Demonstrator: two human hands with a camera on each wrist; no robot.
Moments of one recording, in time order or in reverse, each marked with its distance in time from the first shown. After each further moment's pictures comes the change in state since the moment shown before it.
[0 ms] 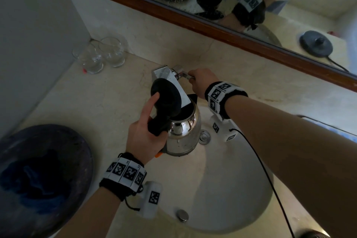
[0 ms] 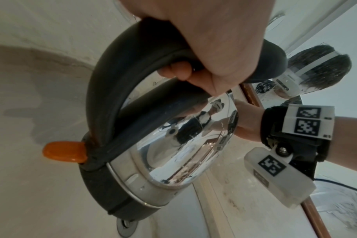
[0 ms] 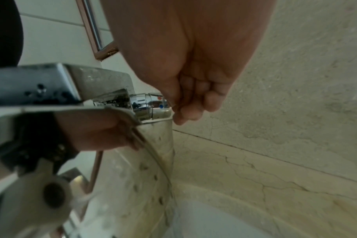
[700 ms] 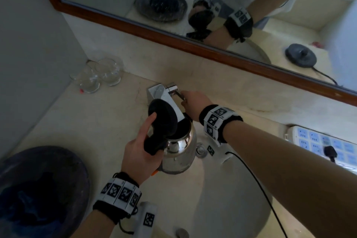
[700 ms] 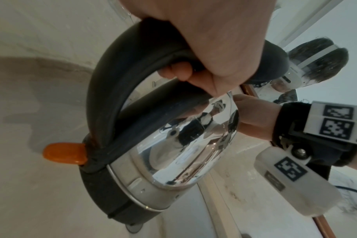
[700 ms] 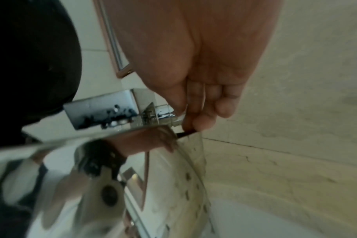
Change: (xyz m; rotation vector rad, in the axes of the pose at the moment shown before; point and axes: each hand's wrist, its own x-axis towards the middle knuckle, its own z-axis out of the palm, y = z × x) left_hand -0.001 0.001 -0.003 0.020 -0.055 0.061; right_hand -0.029 -0.004 -0.001 0.048 -0.026 -0.028
